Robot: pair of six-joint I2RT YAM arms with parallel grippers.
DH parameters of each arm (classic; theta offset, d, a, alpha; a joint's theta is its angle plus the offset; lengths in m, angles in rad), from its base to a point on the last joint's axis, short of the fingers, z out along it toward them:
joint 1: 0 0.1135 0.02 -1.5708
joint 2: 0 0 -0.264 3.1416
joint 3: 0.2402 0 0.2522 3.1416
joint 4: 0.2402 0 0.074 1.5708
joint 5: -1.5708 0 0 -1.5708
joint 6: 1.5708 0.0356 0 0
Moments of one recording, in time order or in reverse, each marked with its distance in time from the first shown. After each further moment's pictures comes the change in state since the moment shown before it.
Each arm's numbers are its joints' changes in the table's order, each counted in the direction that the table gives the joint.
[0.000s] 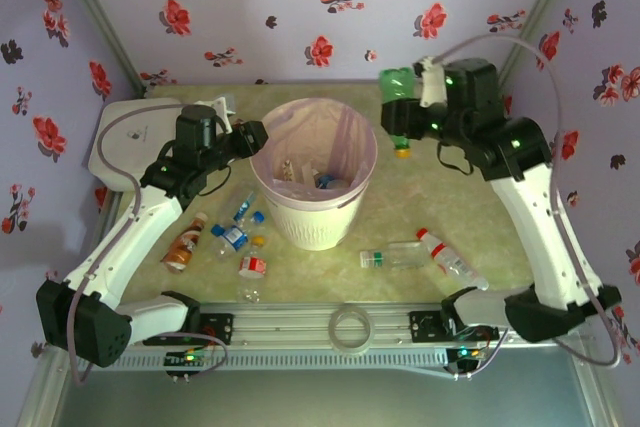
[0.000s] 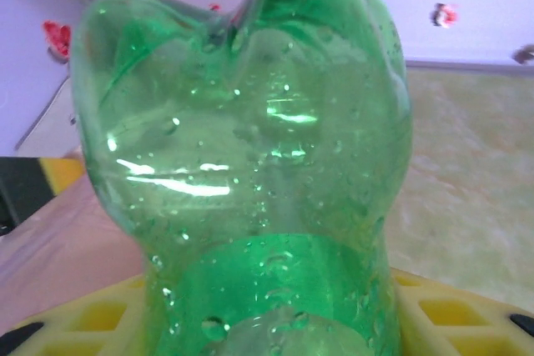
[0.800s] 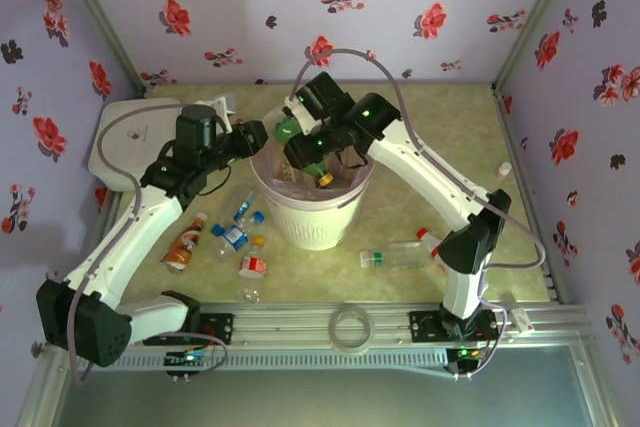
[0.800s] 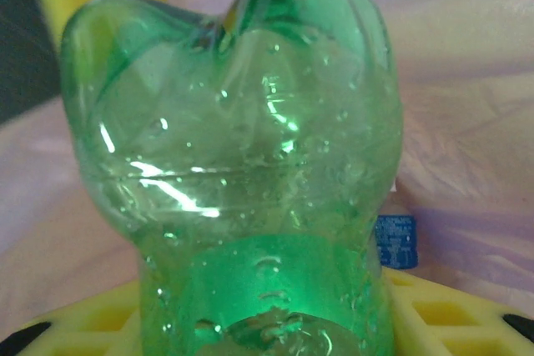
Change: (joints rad) left arm 0.000 0.000 0.001 -0.001 0.000 0.000; right arm 0.357 0.517 0.240 0.122 -0.059 -0.104
